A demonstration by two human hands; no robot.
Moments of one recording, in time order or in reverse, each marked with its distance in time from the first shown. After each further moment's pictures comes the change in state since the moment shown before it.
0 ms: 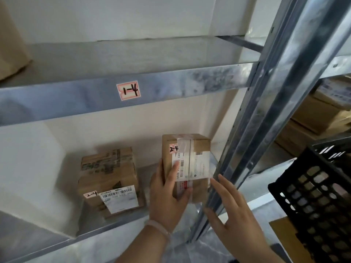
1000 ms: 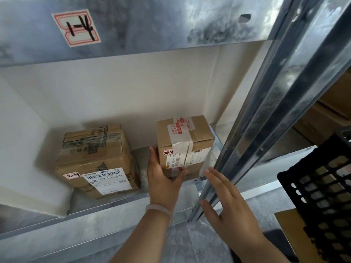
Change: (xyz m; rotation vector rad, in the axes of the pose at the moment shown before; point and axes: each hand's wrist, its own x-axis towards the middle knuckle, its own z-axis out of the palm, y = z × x) left_hand 0.001 -0.024 0.045 -0.330 0.176 -0.398; right_hand 0.004 0.030 0.032 0.044 -0.115 -0.078
